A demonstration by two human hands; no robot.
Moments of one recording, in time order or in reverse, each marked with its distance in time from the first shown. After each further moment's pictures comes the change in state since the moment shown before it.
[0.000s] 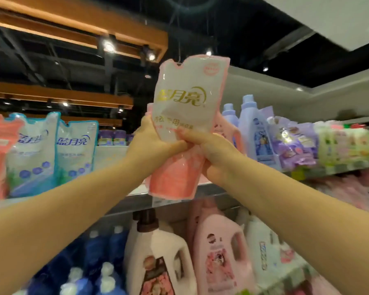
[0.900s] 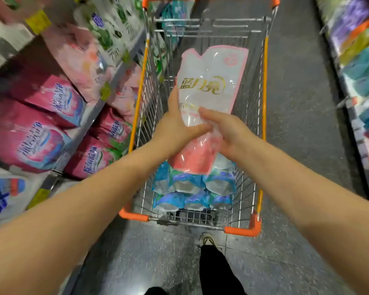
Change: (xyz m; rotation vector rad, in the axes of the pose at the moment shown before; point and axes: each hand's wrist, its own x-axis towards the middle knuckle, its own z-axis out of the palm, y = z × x) left_hand -0.484 0.121 0.589 -0.223 -1.279 -0.348; right_hand -0.482 0.108 -0.573 0.257 1.198 0.626
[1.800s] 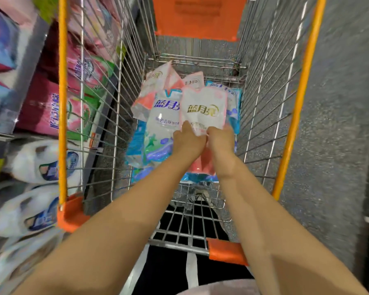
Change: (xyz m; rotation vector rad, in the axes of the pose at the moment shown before) left_hand 0.071 -0.129 0.196 0.089 -0.234 -0.684; right_hand 0.165 0.138 -0.122 -0.492 0.614 0.191
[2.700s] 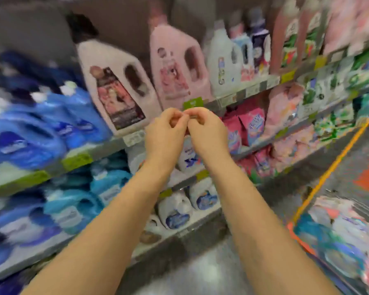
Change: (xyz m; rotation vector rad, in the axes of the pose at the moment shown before) left_hand -0.426 -0.285 -0.389 -0.336 1.388 0.296; right_hand -0.601 -0.020 0.166 -0.151 -0.957 -1.278
